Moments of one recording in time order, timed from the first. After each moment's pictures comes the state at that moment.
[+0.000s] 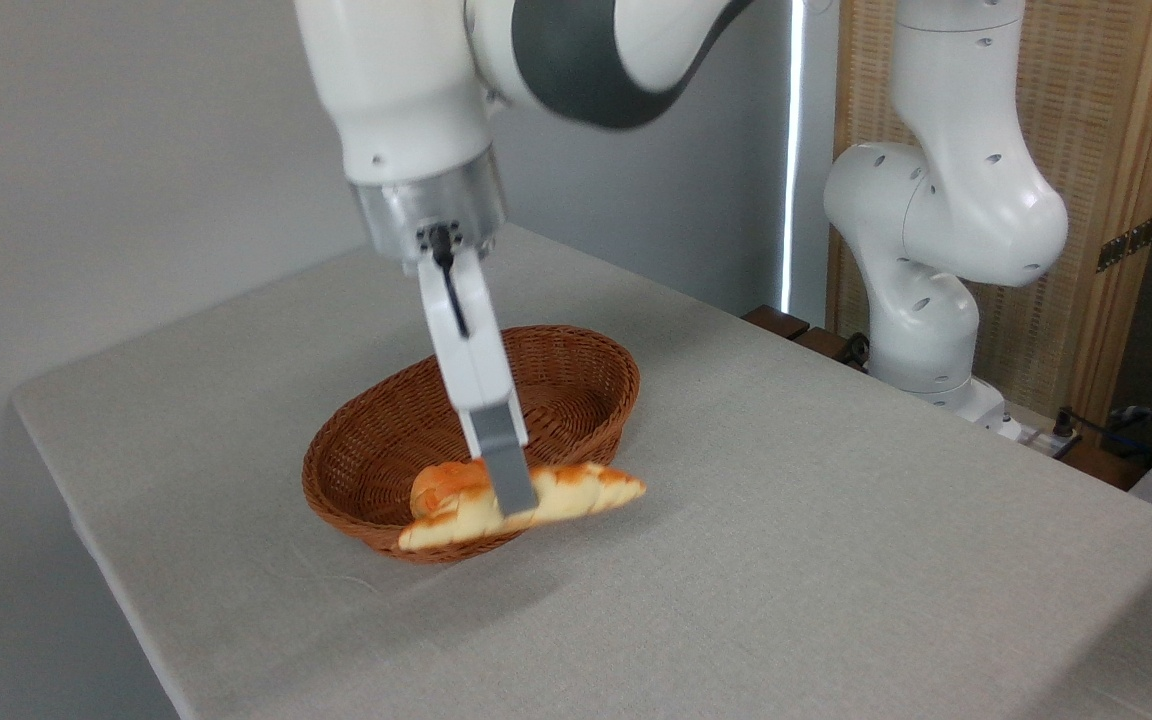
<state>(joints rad) -0.02 0.03 0.03 -1.80 0.07 1.81 1.25</state>
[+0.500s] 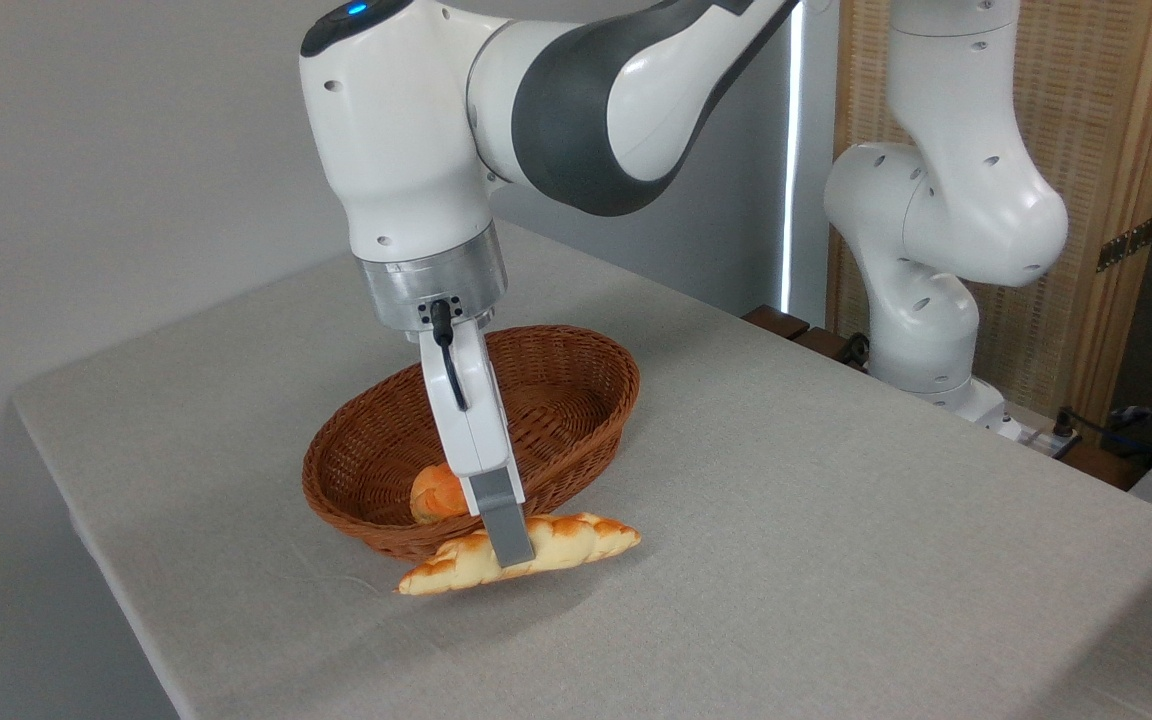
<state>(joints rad) -0.02 0.05 0.03 -1.87 0.07 1.91 1.25</state>
